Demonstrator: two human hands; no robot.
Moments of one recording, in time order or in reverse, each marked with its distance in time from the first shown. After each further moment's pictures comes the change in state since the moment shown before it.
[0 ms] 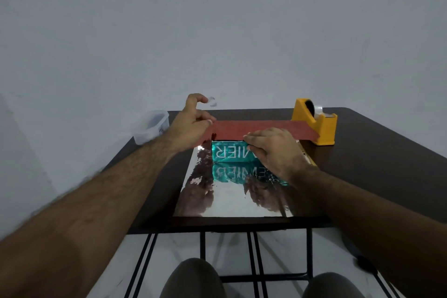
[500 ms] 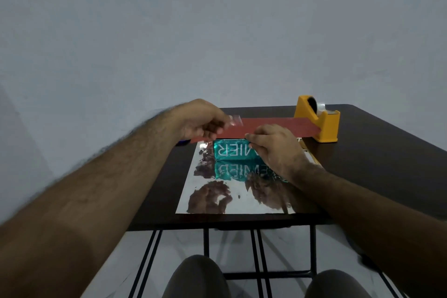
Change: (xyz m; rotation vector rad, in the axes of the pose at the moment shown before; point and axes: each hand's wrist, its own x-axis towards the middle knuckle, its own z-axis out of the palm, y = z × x) left_hand 0.021 0.044 -0.003 -0.277 -0.320 -0.431; right_hand -0.002 -0.005 0.002 0.014 0.062 0.017
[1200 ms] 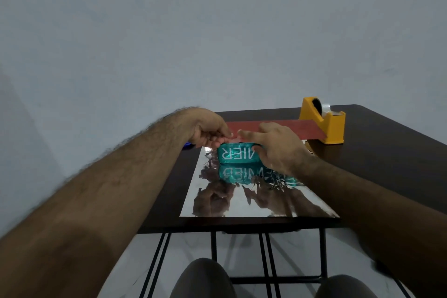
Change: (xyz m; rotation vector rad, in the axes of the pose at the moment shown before) left_hand 0.015 0.007 0.005 0.169 -0.035 -0.319; right_hand 0.015 -0.005 -0.017 -0.075 -0.216 0.017
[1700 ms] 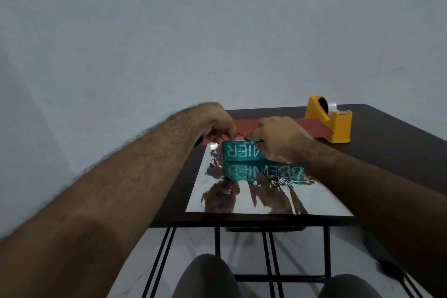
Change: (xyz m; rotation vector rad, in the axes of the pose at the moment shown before) left_hand -0.005 0.011 0.012 0.285 0.224 0.064; right_hand 0.019 -0.010 -0.023 -0.174 -0.156 -0.074
